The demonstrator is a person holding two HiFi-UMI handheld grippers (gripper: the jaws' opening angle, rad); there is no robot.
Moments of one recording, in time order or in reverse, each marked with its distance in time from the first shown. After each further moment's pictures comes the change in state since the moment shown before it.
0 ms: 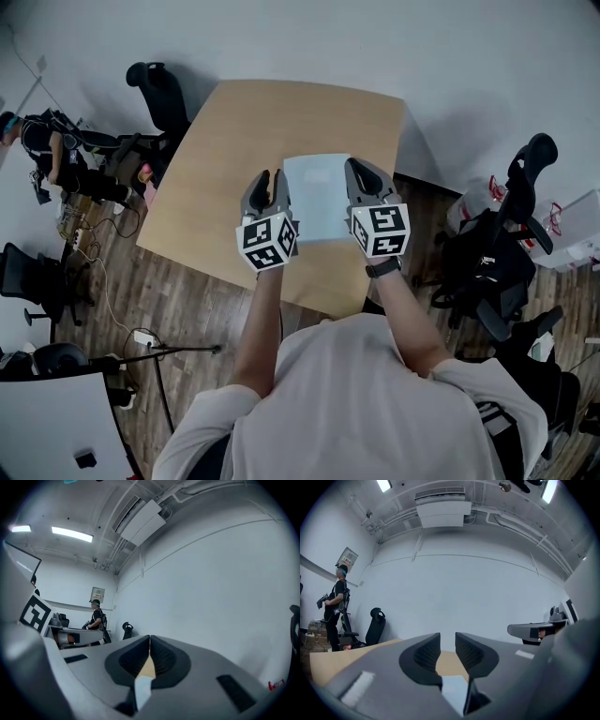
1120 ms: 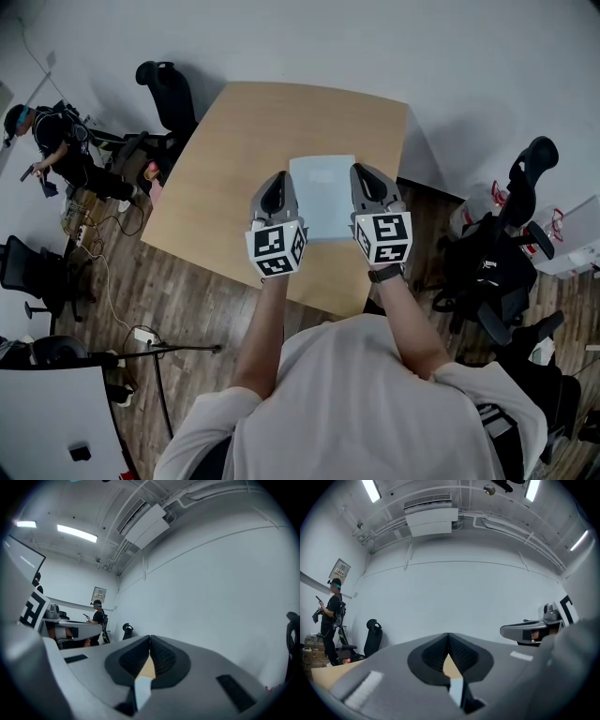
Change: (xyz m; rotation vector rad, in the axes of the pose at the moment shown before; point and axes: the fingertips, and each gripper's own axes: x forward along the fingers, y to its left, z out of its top) left arm -0.027 -0.026 0.020 0.114 -0.066 -0.041; right arm -0.022 0.012 0.006 -0.041 -0.029 -0.006
